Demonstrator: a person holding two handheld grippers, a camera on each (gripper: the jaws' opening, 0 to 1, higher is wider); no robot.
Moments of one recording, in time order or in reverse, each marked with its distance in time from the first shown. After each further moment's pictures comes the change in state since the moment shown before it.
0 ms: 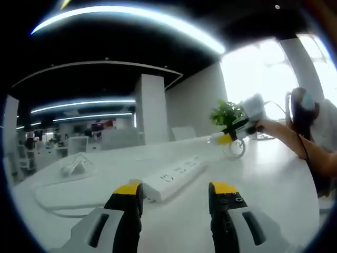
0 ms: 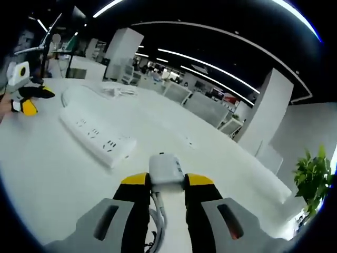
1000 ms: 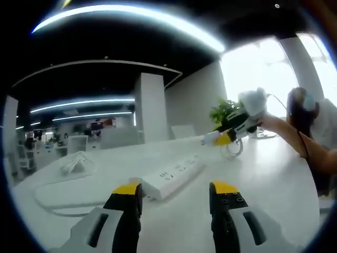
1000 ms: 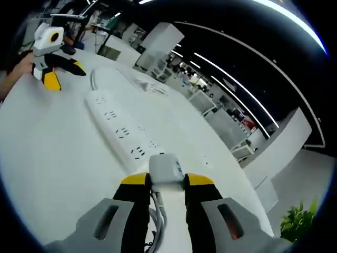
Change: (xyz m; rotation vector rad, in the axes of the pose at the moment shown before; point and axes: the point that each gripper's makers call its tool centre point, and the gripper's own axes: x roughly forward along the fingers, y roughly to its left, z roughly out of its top) left arm -0.001 0.000 -0.004 -0.003 0.011 -0.003; right arm 0.006 0.052 0.029 -0.315 -0.010 0.135
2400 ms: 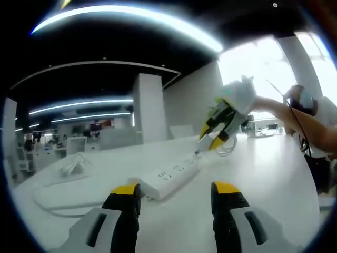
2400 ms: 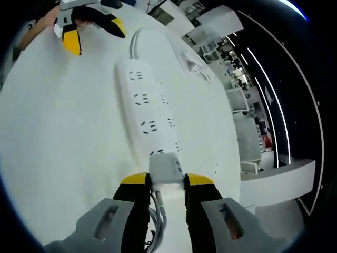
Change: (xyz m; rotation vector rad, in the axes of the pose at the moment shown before) left arm -0.001 -0.003 0.002 0.018 -0.001 -0.009; right arm 0.026 0.019 0.019 -0.405 0.248 0.211
